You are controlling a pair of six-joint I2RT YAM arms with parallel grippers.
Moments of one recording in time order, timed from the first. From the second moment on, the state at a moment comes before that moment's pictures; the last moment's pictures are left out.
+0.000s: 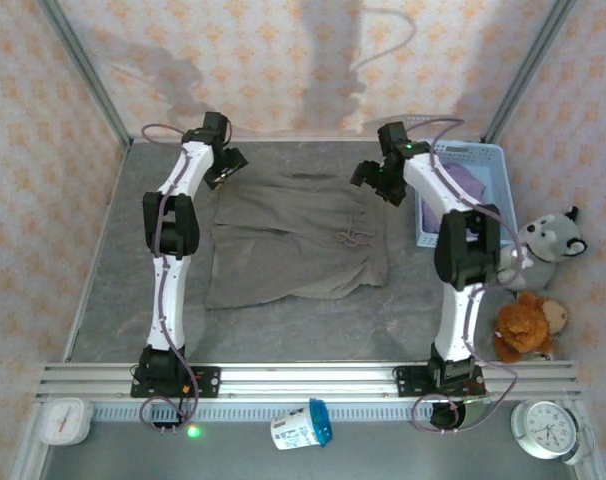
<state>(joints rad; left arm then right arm) -0.03 2.54 2.38 -0.98 0.07 -0.73 0.23 1.91 1.64 -0.87 -0.15 0.64</state>
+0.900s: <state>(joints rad) -0.21 1.71 1.28 -0.85 0.24 -0.61 0.44 1.43 0.79 -0.61 -0.09 1.20</state>
